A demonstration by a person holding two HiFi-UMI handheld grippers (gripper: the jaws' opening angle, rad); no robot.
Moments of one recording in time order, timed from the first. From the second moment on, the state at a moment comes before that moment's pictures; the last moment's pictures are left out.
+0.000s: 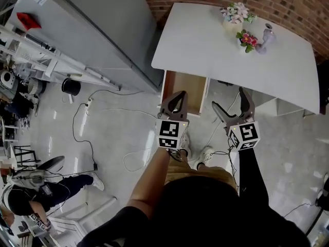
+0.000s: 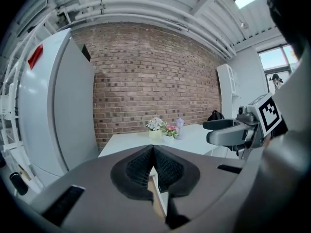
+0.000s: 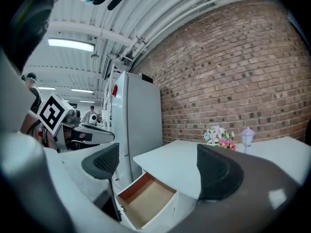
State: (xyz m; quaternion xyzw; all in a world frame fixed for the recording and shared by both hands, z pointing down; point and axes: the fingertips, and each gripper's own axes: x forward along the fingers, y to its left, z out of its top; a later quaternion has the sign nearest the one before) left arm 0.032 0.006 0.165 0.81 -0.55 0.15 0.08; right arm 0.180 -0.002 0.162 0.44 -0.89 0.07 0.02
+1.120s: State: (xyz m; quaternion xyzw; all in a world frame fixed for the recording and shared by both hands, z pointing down) left arm 0.075 -0.018 0.036 0.84 -0.53 0.11 -0.02; right arm 0.209 -0.012 0.050 0.45 -0.89 -0.06 0.04
